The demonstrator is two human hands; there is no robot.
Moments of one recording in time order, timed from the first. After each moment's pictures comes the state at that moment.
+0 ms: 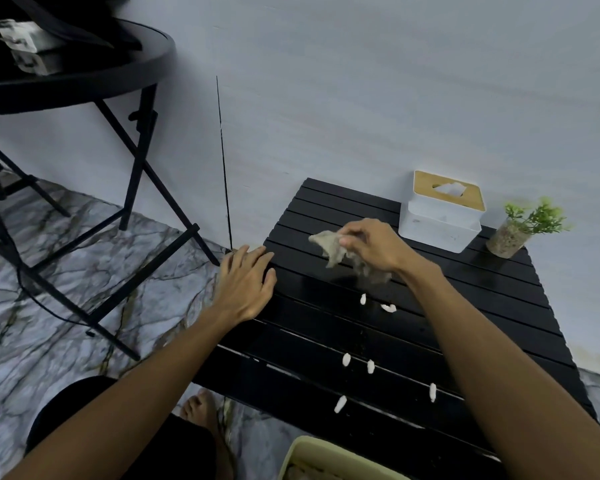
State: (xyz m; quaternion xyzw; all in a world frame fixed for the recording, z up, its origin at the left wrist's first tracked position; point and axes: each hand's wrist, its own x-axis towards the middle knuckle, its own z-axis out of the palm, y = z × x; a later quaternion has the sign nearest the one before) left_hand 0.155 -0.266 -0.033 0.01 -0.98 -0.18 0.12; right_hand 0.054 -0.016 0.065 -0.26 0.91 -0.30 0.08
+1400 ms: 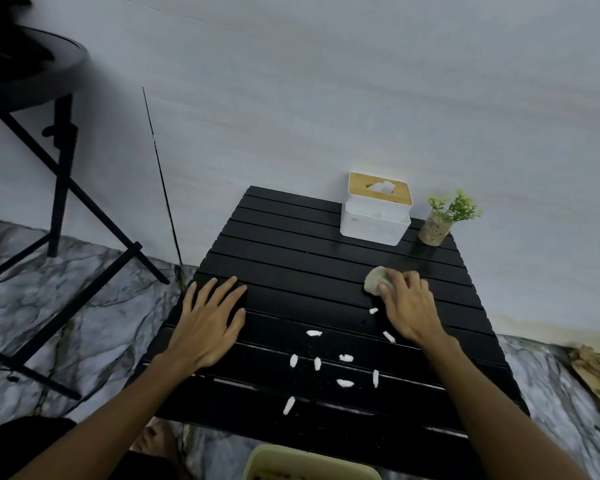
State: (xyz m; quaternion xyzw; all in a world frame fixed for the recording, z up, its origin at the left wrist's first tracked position) left_hand 0.185 -0.234 -0.047 -0.08 -0.98 -0.13 0.10; right_hand 0.118 0.155 -0.034 -0.03 0.99 -0.10 -0.12
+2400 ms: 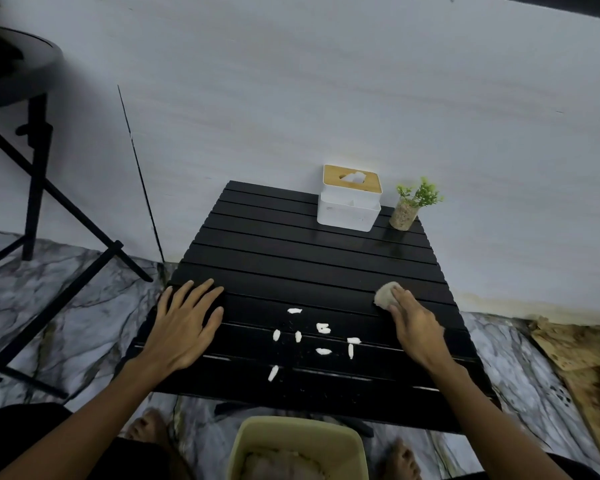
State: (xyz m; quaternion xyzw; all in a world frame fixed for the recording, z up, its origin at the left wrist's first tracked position) left_hand 0.228 -0.240 -0.038 -0.08 -0.98 -0.16 0.08; right_hand 0.220 0.191 -0.031 0.03 0.96 -0.25 -0.08
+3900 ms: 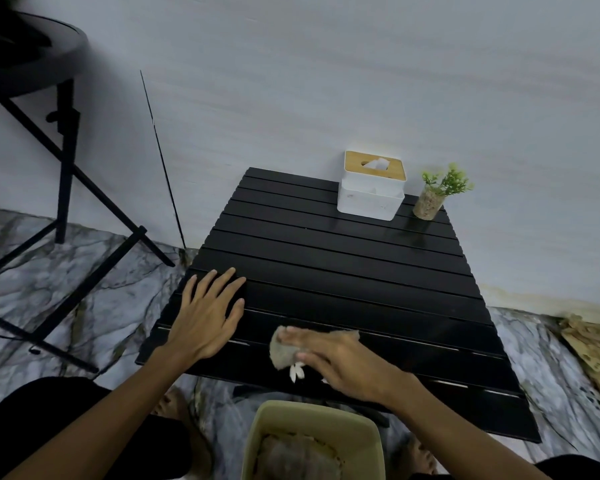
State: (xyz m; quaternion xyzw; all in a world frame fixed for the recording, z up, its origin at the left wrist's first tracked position) left_hand 0.232 -0.236 -0.045 -0.08 -0.98 -0.13 0.08; right_hand 0.269 0.049 -0.008 -0.38 0.87 -0.30 0.11
